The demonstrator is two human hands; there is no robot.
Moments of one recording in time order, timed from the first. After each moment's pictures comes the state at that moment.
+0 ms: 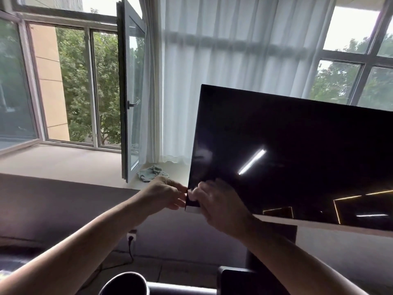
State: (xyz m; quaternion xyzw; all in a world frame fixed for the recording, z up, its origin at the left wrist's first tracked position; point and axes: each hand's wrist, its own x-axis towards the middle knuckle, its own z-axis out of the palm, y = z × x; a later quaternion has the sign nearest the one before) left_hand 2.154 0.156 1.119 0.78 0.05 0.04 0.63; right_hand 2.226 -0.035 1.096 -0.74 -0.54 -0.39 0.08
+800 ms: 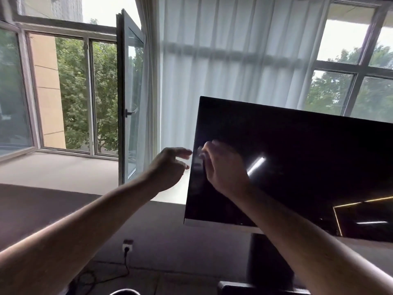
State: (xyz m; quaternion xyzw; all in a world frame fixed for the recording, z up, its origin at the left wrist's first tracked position) left_hand 2.181 0.152 1.188 0.85 0.02 0.23 0.48; right_hand 2.263 -0.012 1.181 -0.75 -0.43 -0.46 0.19
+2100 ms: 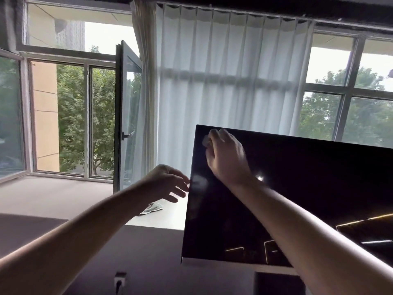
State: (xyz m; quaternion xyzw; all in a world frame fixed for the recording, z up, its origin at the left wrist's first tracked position) left_hand 2.195 0.170 1.227 0.82 0.01 0.11 0.56; right_hand 2.301 0.004 1.260 -0.74 -0.38 -0.51 0.21
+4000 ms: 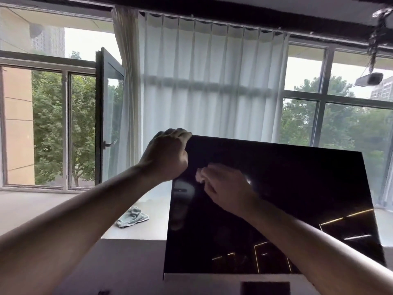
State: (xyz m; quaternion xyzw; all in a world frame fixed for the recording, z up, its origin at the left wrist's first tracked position) left_hand 2.245 0.139 1.291 0.89 -0.10 0.44 0.04; right_hand 2.299 -0.058 1.233 -0.77 -0.47 -0.43 0.11
